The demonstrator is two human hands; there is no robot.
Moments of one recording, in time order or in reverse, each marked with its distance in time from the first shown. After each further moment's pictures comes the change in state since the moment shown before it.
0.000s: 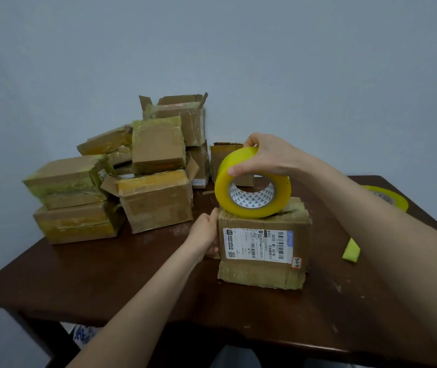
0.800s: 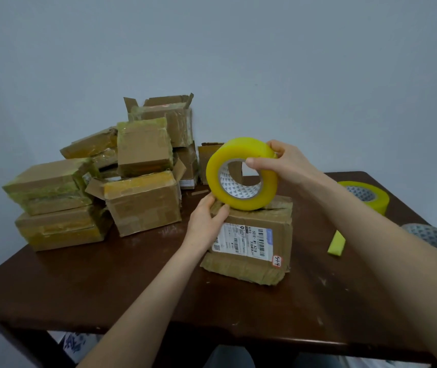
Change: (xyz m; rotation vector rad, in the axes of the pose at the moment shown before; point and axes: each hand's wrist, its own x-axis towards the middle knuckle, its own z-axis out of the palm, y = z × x) left_hand 0.000 0.009 0.018 0.151 0.050 0.500; right_hand -0.032 0.051 0.002 0.568 0.188 0.127
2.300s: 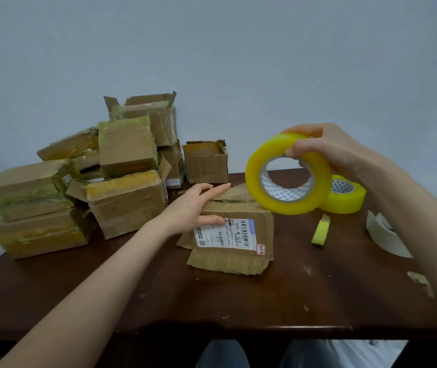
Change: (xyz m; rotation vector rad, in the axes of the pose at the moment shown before) left_hand 0.030 0.006 -0.032 0.656 -0.455 0.410; right_hand -0.037 -0.021 -0.079 -0.131 0.021 0.046
